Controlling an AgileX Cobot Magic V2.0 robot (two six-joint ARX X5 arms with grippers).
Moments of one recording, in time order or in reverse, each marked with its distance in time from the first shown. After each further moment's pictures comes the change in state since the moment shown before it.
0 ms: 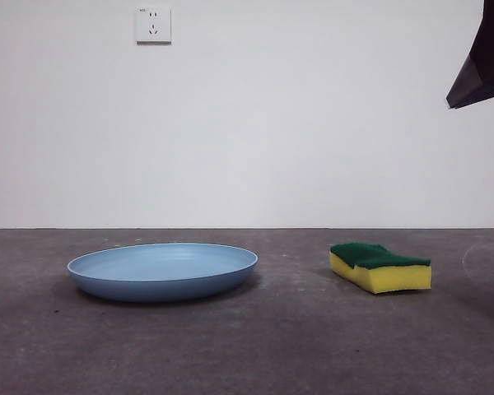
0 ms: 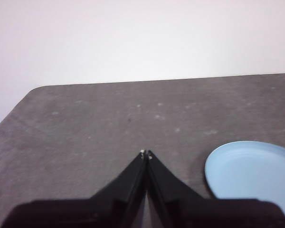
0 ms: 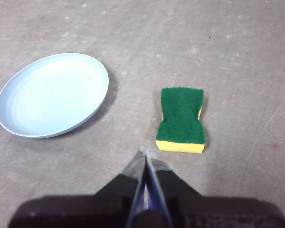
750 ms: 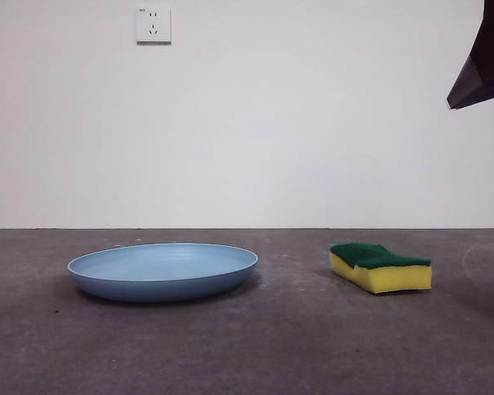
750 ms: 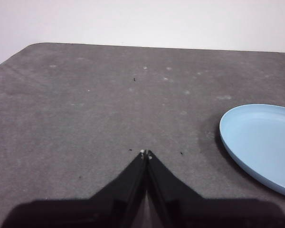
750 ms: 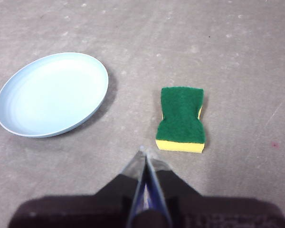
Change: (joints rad) left arm 0.034 -0.153 -0.321 0.120 0.003 -0.076; right arm 0.000 0.000 0.000 -0.002 0.000 0.000
